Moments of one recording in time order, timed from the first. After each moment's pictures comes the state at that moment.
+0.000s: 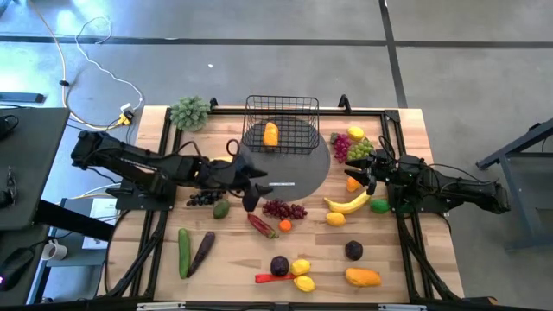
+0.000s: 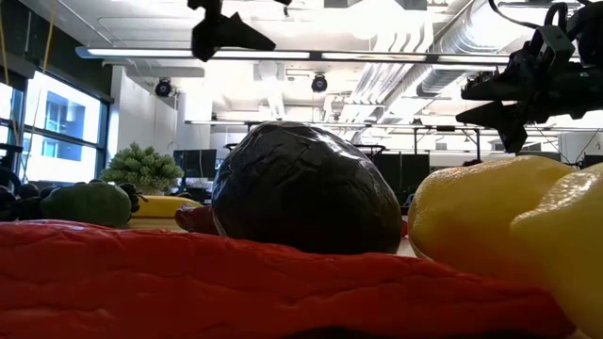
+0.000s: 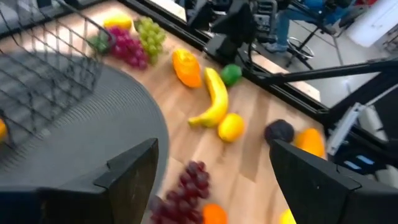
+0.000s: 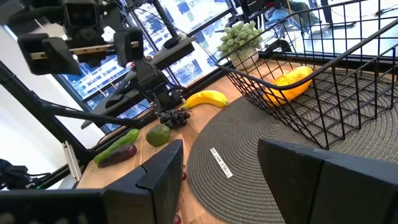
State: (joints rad) left arm -0.07 1.30 0.97 -0.16 -0.31 -0.61; right arm -0.21 0.09 0.01 0.01 0.00 0.50
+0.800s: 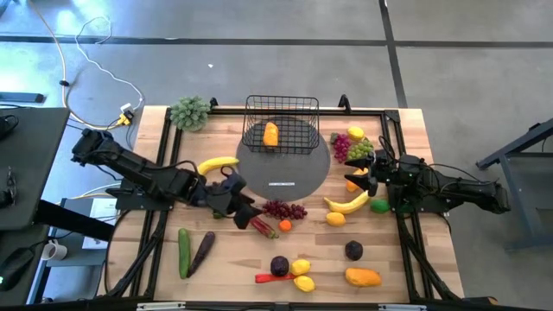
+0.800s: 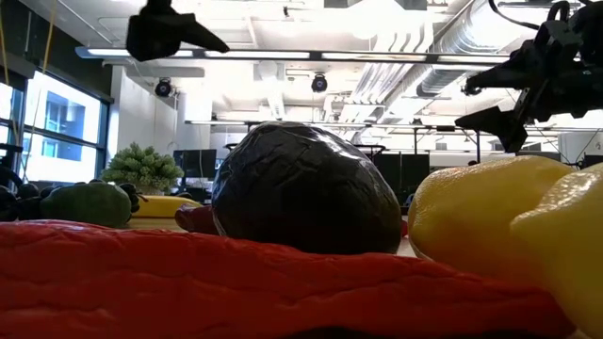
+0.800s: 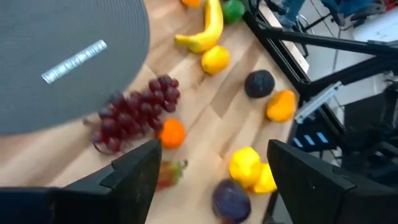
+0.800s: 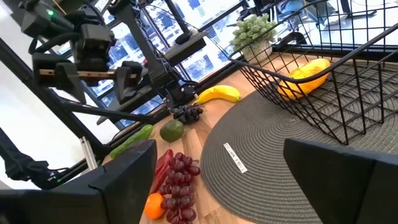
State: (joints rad) left arm -0.26 1.30 0.97 -0.34 -0.31 -1.08; right arm -0.21 0.09 0.01 0.02 -0.06 0.52
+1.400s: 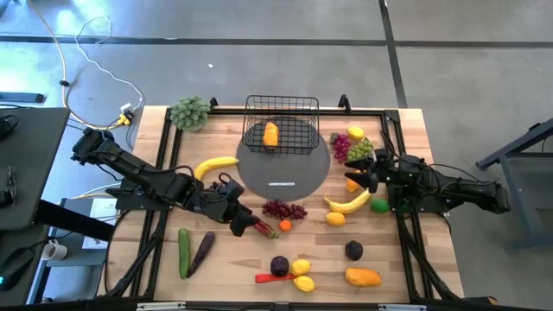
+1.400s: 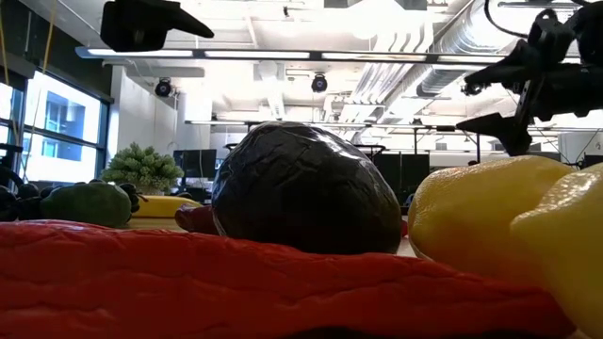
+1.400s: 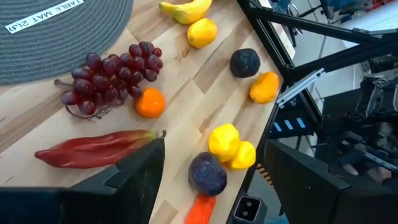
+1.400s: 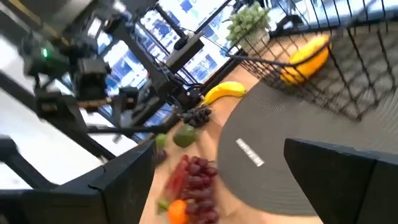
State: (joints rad) left arm -0.31 1.30 0.97 -0.34 -0.27 -1.18; right arm -0.21 0.09 0.01 0.02 -0.05 0.74
